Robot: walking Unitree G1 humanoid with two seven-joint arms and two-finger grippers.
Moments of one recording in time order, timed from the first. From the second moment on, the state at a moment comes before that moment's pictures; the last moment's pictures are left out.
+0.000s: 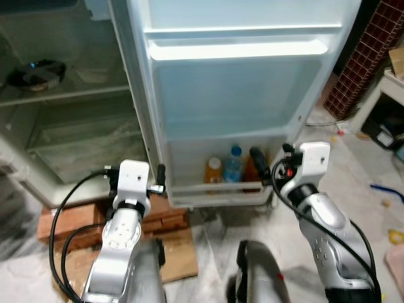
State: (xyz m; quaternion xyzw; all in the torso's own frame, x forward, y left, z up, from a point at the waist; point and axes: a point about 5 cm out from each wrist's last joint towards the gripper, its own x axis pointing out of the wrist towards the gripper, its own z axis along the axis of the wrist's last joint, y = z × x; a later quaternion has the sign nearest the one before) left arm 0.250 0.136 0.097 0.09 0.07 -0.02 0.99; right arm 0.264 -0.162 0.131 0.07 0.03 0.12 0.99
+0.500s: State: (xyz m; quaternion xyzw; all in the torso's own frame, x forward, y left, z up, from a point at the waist) left arm 0.256 0.135 0.104 0.08 0.05 -0.02 0.99; right arm 0.270 -0.160 0.138 0.06 0.01 0.12 0.99
